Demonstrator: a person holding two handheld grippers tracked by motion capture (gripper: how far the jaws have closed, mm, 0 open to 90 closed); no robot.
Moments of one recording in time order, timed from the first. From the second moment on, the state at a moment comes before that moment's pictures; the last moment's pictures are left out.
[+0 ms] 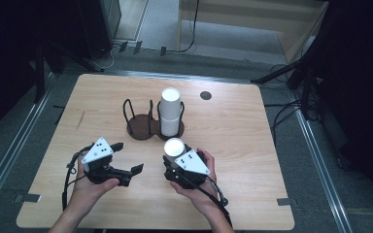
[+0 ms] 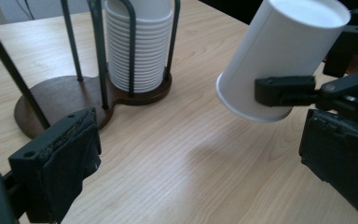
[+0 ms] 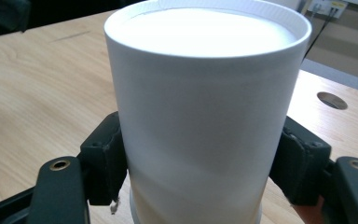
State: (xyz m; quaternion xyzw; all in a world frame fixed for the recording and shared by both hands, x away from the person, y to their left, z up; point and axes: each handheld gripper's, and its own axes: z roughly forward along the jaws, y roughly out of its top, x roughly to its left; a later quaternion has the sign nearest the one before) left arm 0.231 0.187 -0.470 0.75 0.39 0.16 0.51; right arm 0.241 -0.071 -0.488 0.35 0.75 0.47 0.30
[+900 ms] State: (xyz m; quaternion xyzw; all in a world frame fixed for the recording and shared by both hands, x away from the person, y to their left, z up) left arm 0.217 0.158 -0.465 0.78 0.33 0.13 0.52; right arm 0.219 -0.033 -0.503 0.27 0.79 0.45 0.31
